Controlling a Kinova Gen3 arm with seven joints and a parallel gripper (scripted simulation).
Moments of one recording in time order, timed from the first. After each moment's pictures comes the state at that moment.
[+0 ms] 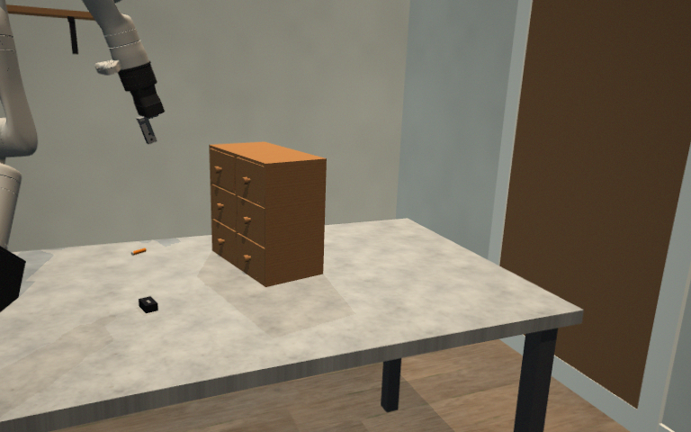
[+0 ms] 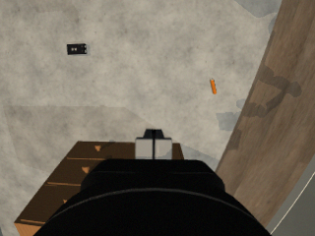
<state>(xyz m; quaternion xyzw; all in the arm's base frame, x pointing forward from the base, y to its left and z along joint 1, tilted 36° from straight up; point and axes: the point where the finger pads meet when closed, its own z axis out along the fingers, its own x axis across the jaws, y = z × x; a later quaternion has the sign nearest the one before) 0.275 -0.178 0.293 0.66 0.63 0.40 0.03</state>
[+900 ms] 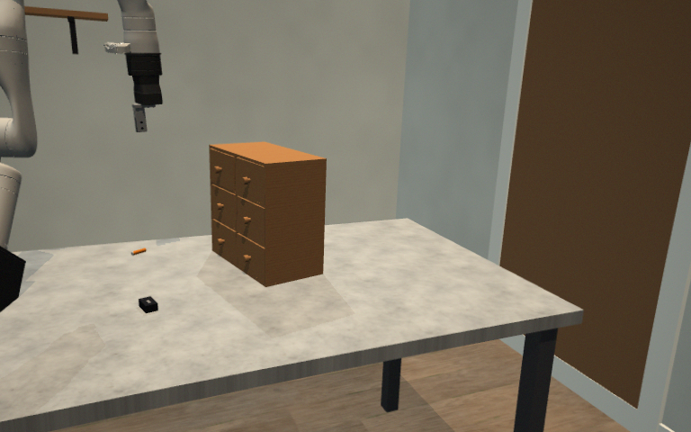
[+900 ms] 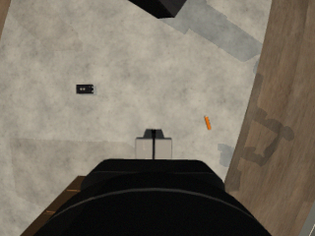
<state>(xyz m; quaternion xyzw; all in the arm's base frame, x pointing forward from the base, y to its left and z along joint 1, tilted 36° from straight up) 0.250 -0.191 0.310 0.66 0.68 0.32 -0.06</state>
